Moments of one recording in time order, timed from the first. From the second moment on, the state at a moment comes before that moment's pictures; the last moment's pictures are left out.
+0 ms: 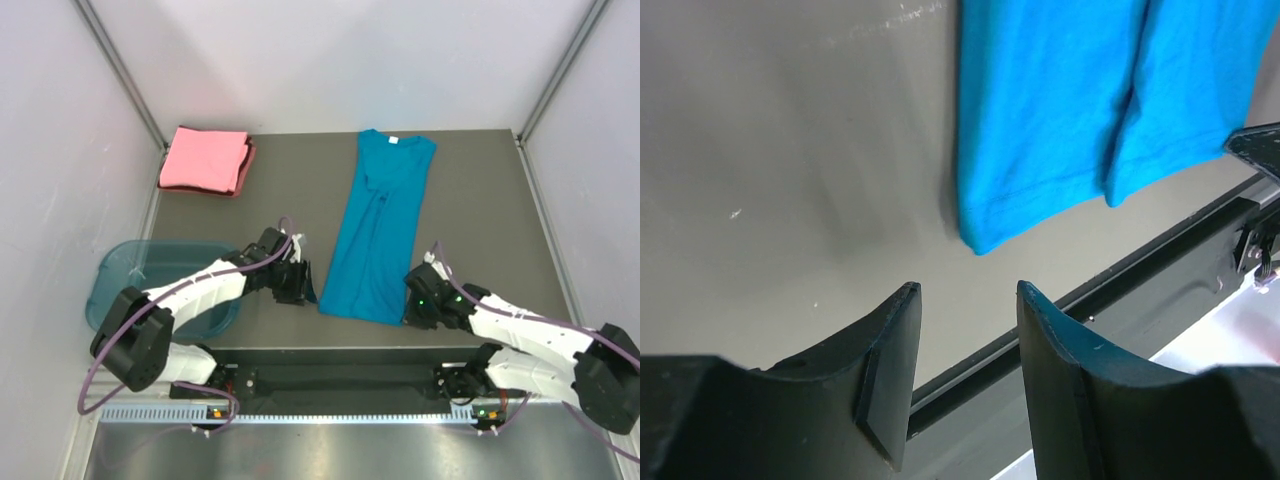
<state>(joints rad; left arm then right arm) -0.60 1.35 0.71 -0.39 0.35 -0.57 0.77 1.05 0.45 -0.49 0.12 1.01</state>
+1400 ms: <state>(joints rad) -0.79 1.32 0.71 -0.26 0.31 -0.74 0.72 0.91 0.73 -0.78 0.24 0.86</state>
